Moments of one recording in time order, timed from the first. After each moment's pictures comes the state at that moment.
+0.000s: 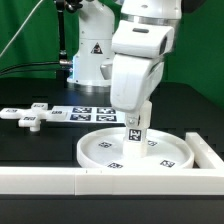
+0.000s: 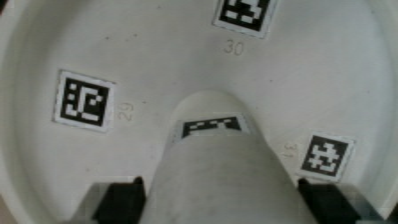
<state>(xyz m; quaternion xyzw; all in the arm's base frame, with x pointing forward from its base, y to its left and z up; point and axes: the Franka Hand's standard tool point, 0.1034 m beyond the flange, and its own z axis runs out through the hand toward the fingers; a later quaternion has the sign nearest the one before) 0.562 0.037 0.065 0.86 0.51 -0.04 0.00</state>
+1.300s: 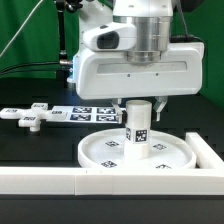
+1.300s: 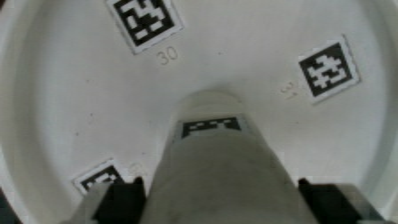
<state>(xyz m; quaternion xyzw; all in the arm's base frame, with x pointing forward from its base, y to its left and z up) 0.563 0.038 0.064 1.00 0.02 -0.01 -0.02</state>
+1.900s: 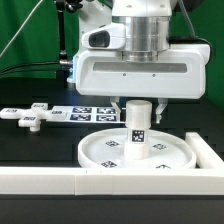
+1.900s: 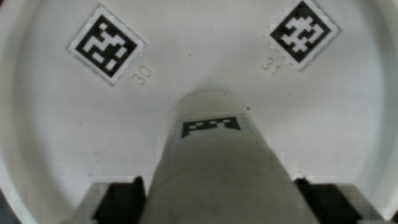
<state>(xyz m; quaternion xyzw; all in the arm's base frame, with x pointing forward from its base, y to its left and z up) 0.563 0.038 0.064 0.98 -0.19 -0.01 -0.03</state>
